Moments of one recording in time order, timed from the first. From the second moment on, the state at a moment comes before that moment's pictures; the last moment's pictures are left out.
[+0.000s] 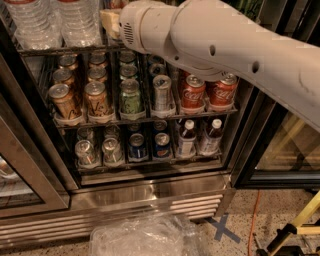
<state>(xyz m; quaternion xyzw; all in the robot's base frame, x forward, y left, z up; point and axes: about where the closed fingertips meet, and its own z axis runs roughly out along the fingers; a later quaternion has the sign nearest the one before) 0.637 0.101 1.068 -0.28 0.67 0.24 0.64</state>
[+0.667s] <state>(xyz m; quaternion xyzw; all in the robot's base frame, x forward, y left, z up) 0.626 0.103 1.086 -0.30 0.64 0.25 0.66</state>
